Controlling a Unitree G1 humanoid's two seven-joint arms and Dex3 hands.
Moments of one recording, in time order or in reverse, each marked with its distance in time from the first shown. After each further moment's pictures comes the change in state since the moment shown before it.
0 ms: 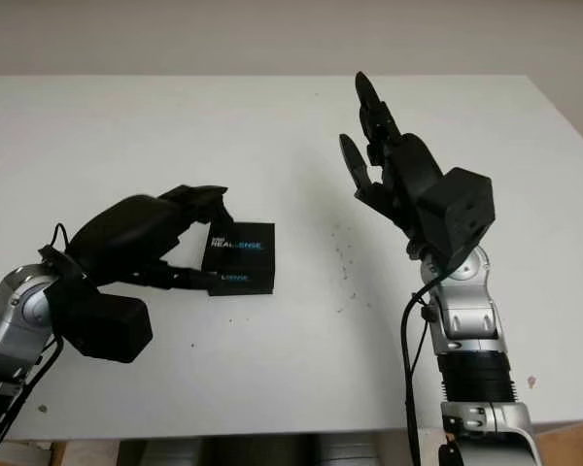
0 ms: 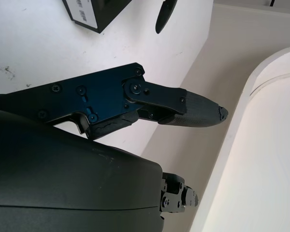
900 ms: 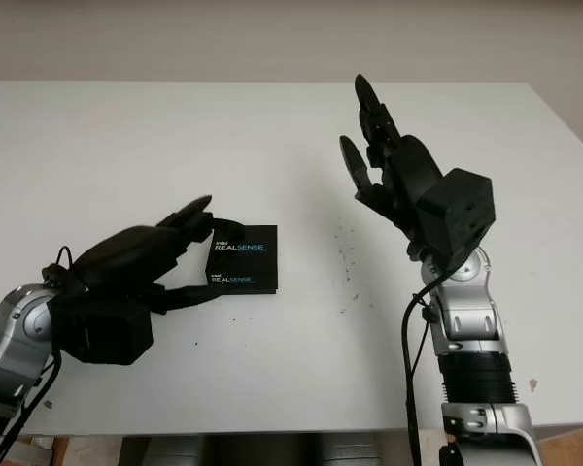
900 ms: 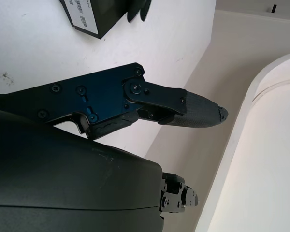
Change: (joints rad) left arm 0.096 -0.034 -0.023 -0.013 -0.117 0.103 0.007; right arm 0.011 0.001 0.007 -0.014 0.004 0.007 0.007
